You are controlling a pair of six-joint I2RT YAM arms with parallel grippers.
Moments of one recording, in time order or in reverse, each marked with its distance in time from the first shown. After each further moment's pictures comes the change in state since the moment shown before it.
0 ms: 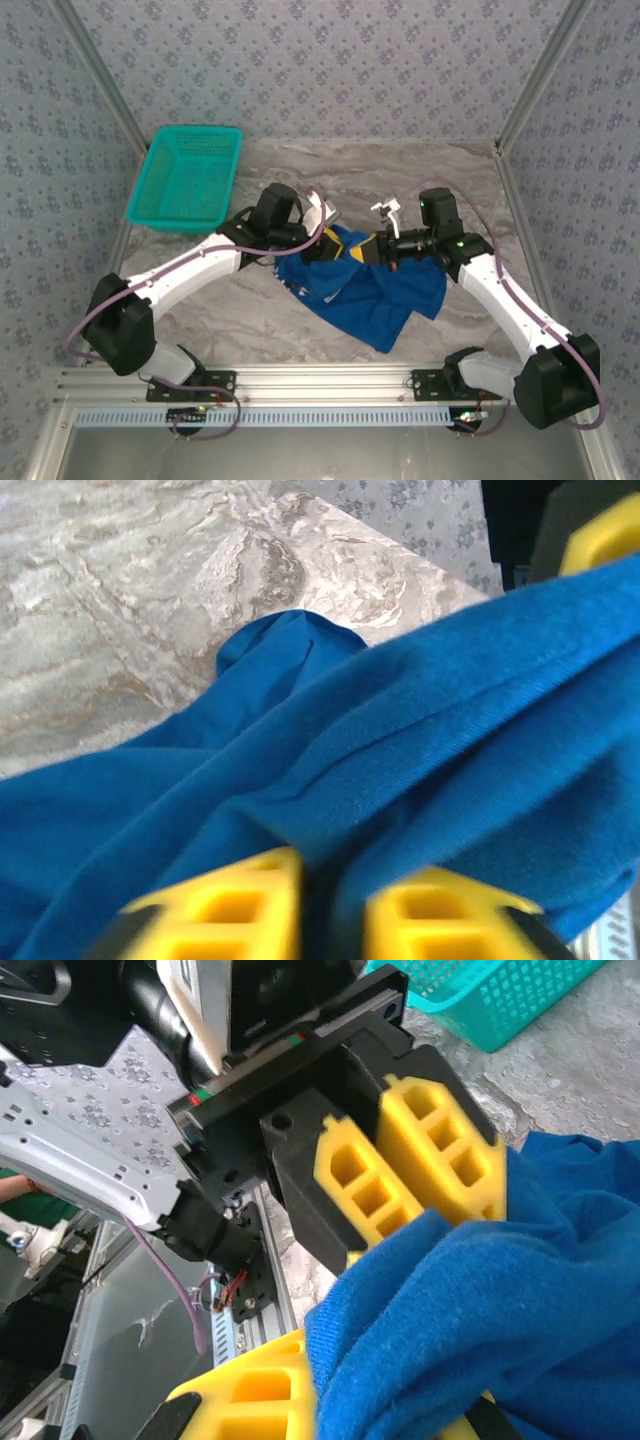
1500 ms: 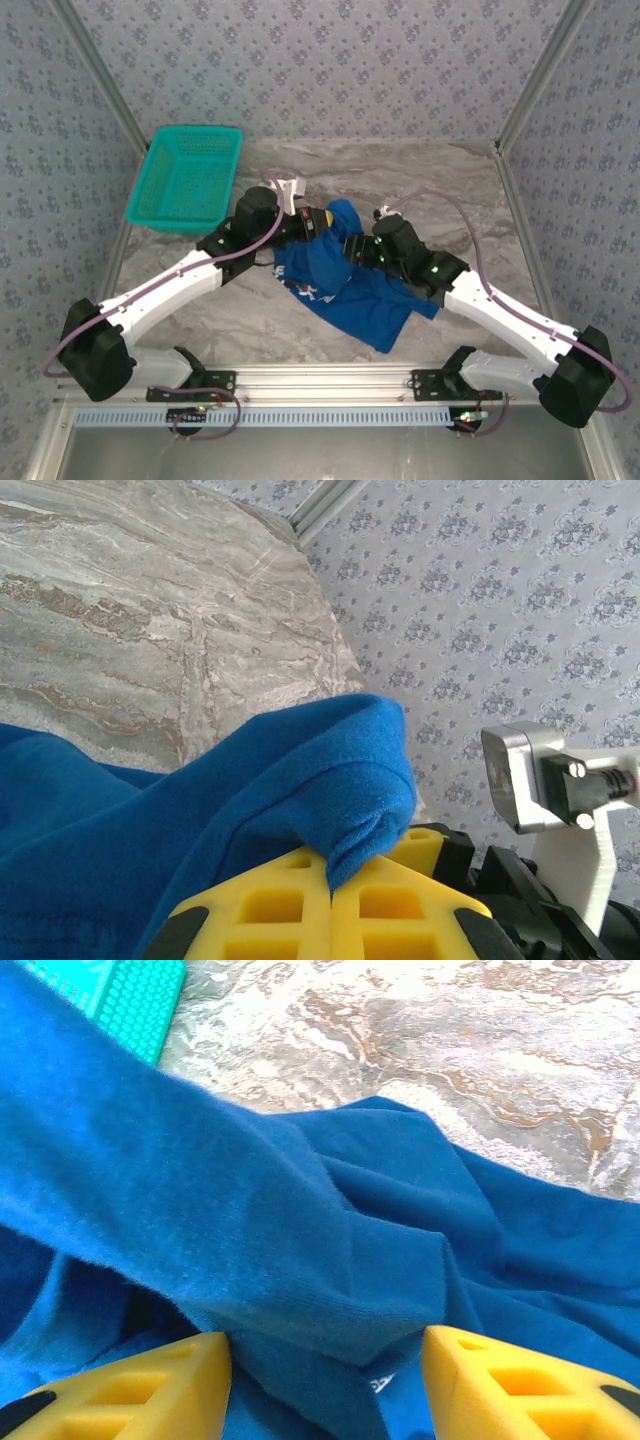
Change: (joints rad) left arm -0.018 -0.167 -0.107 0.242 -0.322 -0.770; right arm 0.409 -0.034 -0.016 -0.016 1.192 0.658
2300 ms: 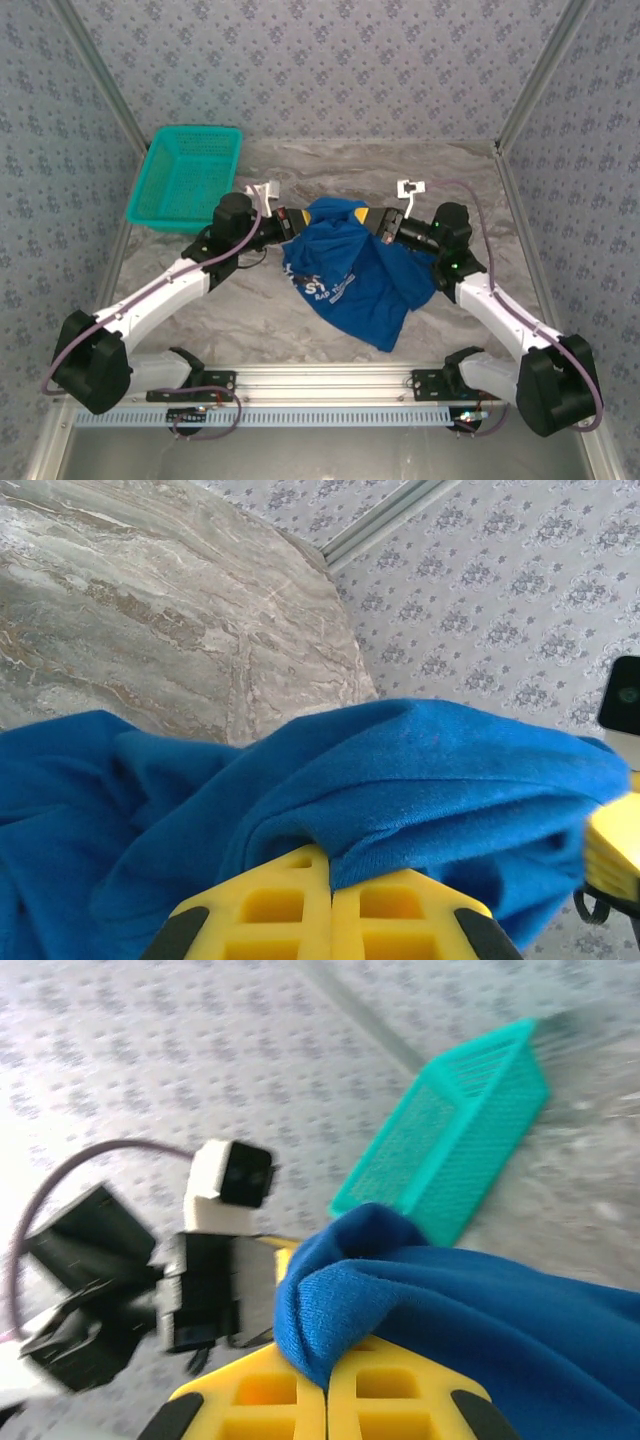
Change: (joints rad) left arm 0.157 -0.068 -0.162 0.117 0.090 -0.061; right arm -0.412 0.005 -0.239 0.957 -0.936 0.158
